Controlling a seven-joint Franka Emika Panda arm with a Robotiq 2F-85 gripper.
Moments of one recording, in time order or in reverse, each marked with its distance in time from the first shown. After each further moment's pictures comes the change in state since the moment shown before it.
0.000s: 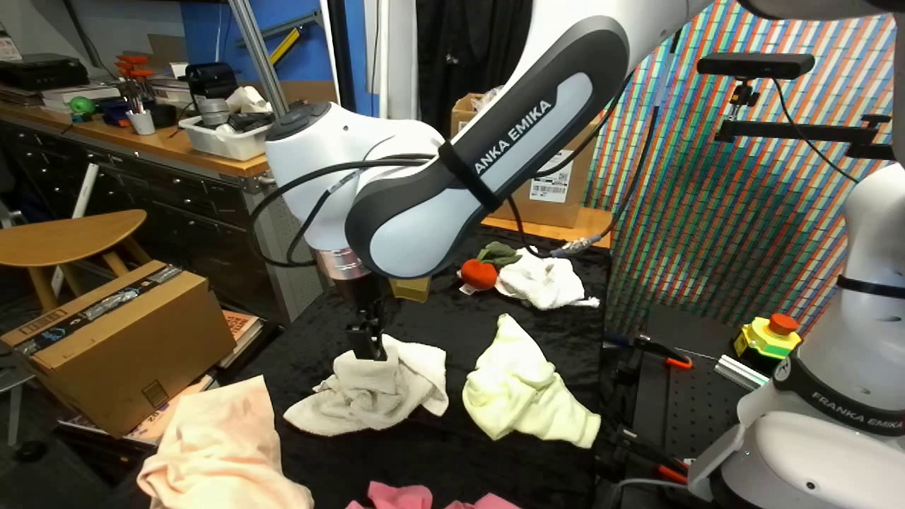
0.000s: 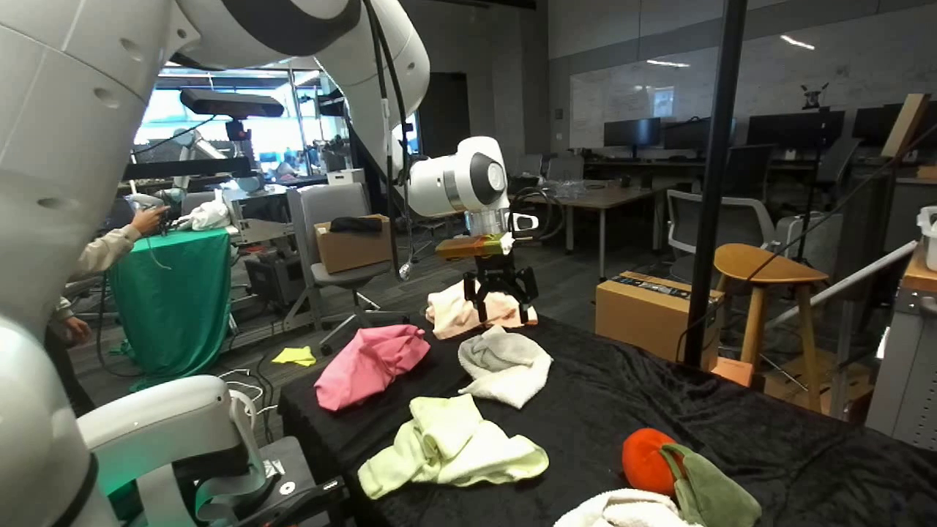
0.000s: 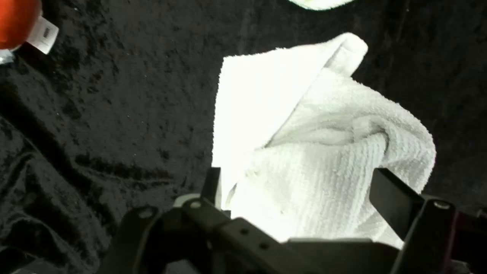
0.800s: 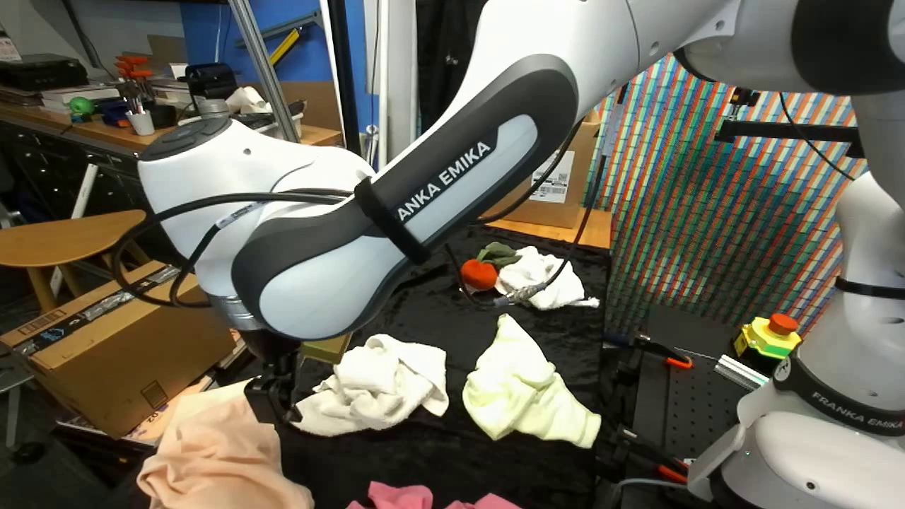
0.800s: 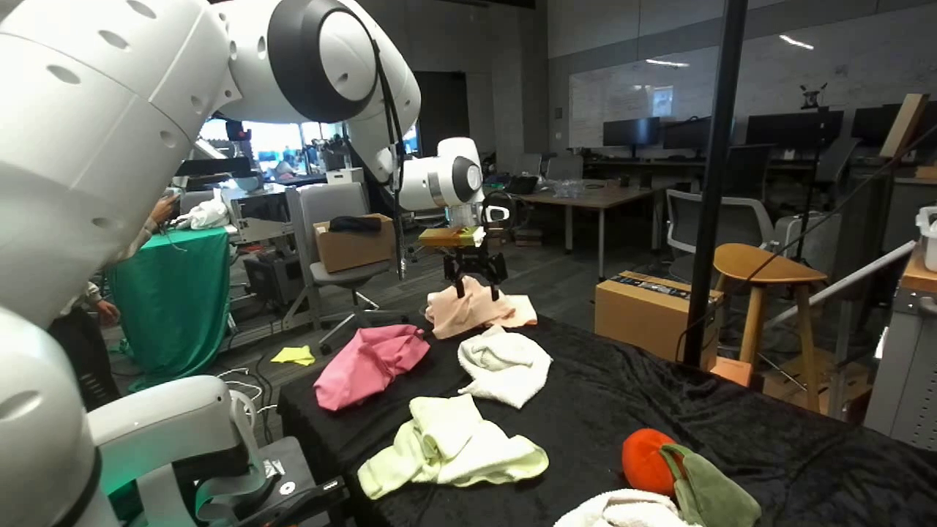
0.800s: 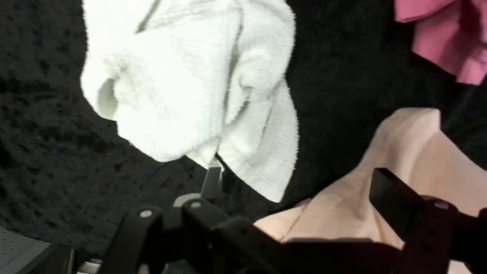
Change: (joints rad) arm 0.111 0.187 0.034 0.300 0.058 -0.023 0.072
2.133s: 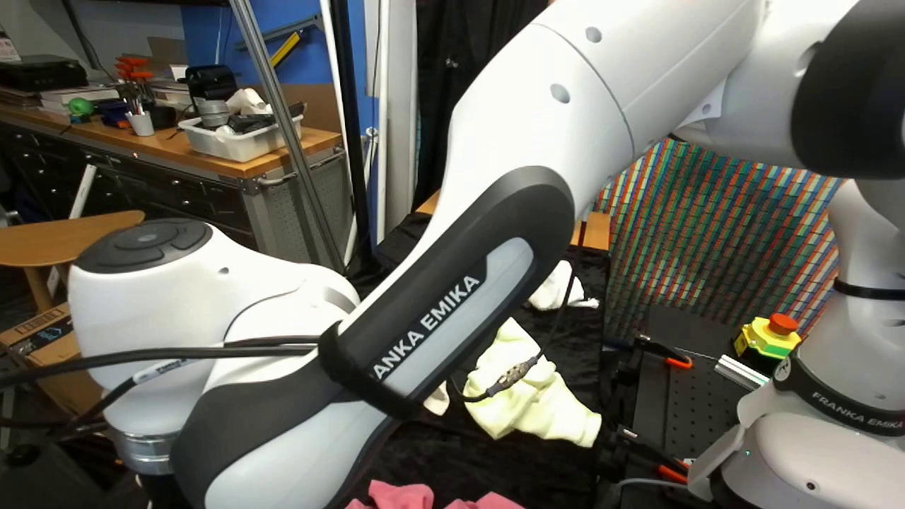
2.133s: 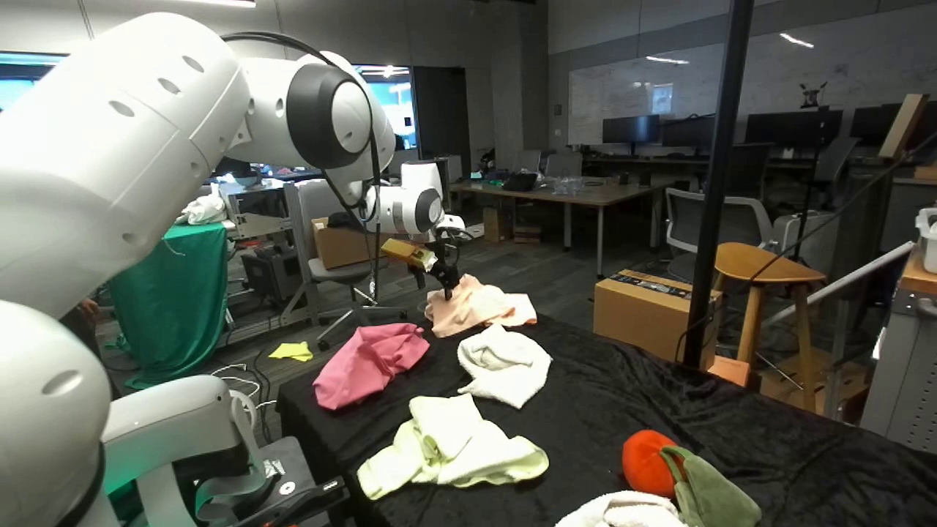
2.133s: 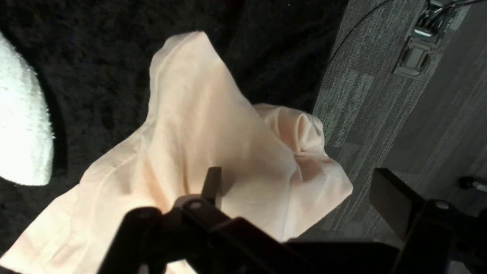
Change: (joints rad) arm 0.128 0.150 0.036 0.088 0.122 0.316 0.144
